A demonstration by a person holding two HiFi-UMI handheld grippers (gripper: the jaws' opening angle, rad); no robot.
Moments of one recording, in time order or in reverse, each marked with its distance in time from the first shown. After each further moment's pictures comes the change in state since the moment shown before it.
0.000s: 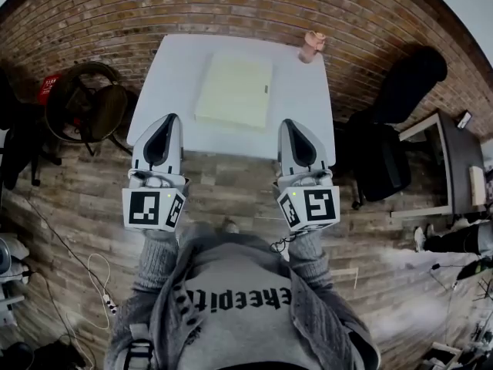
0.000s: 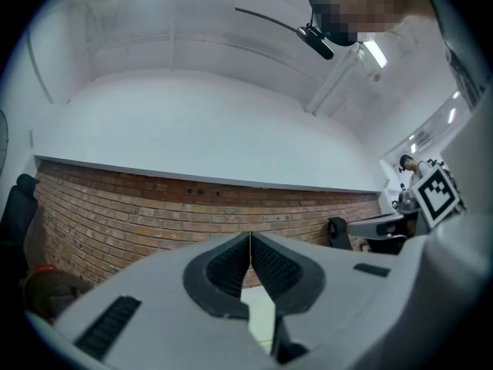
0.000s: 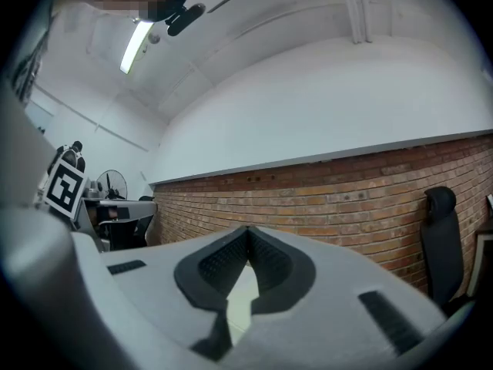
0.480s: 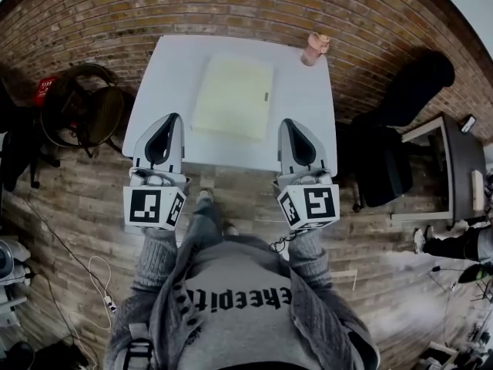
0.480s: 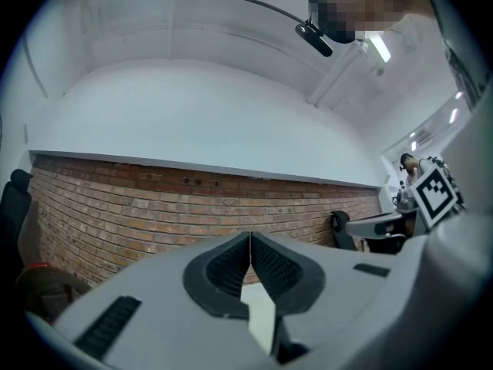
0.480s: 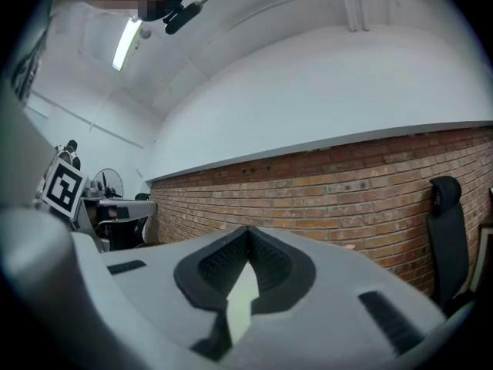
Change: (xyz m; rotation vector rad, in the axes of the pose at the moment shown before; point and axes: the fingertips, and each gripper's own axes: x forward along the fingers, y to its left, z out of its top) left arm 0.055 0.013 -0.030 -0.004 0.045 -0.013; right arm 0.050 -0.030 -0.028 0.027 0.039 -0.004
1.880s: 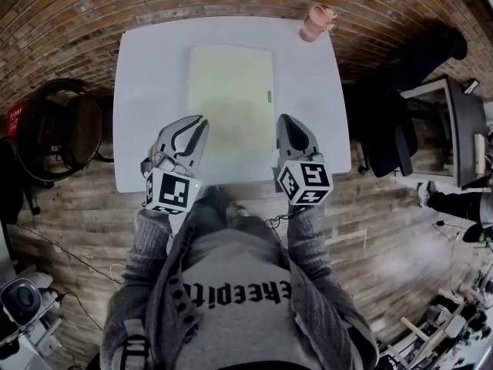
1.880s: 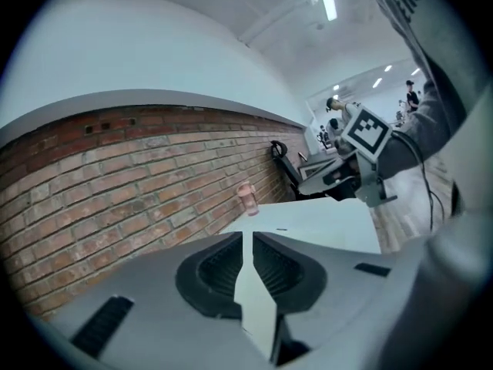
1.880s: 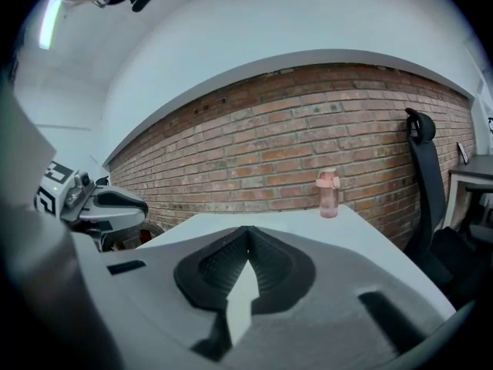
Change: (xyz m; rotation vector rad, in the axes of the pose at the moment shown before) left arm 0.128 -0.001 -0.203 0.384 0.355 -0.534; right arm 0.109 -0.070 -0.182 0.213 0.353 -0.217
